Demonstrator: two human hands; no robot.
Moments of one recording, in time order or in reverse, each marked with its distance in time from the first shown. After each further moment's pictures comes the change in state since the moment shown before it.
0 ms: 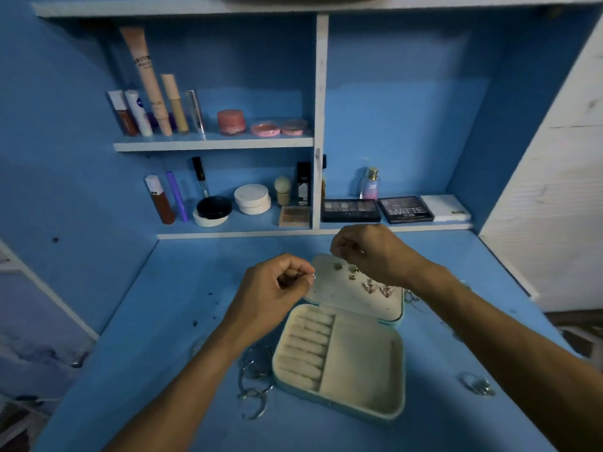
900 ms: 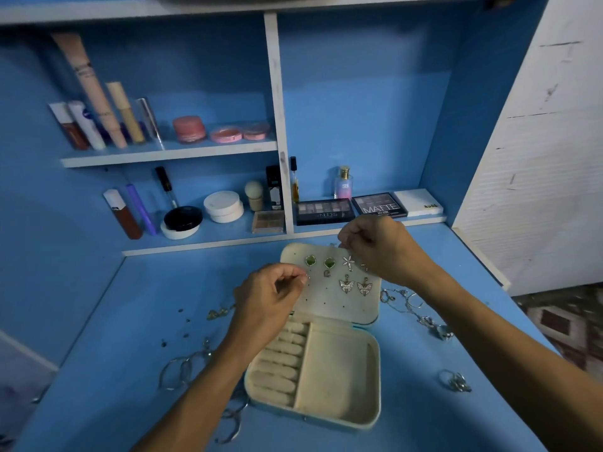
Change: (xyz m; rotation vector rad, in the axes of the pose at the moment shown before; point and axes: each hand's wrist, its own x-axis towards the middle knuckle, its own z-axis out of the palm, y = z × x) left_hand 0.017 0.005 0.045 0.063 0.047 -0.006; right_hand -0.033 0.019 -0.026 0.247 0.235 0.294
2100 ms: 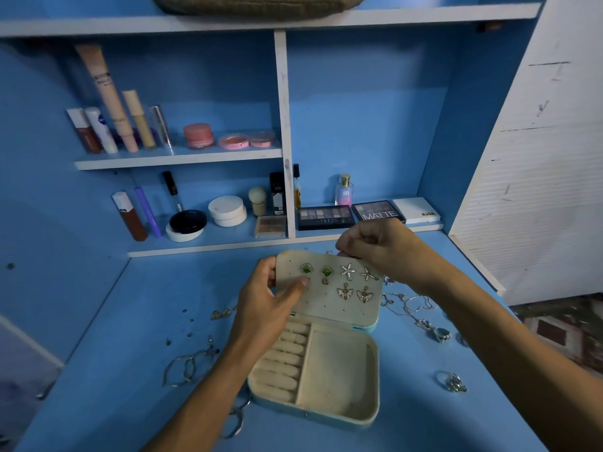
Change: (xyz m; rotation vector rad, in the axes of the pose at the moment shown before) left_hand -0.010 0.000 -0.001 -0.237 0.064 -0.102; right_hand -0.018 -0.024 -0.019 0.285 -0.133 0.101
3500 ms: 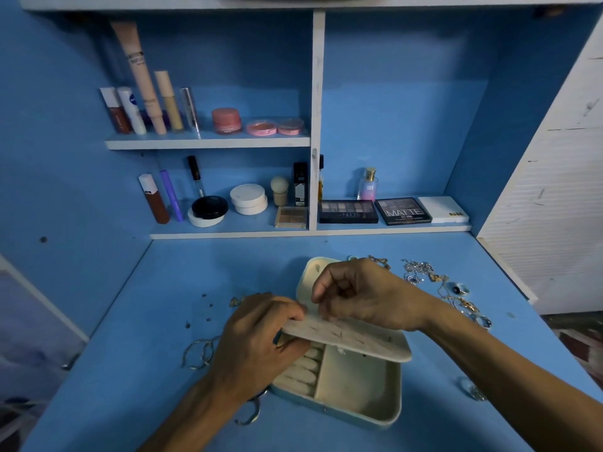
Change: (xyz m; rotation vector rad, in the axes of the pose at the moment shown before) left_hand -0.038 -0.036 -0.042 0.574 0.088 0.881; right_hand -0.013 0.002 0.057 0.066 -0.477 -0.162
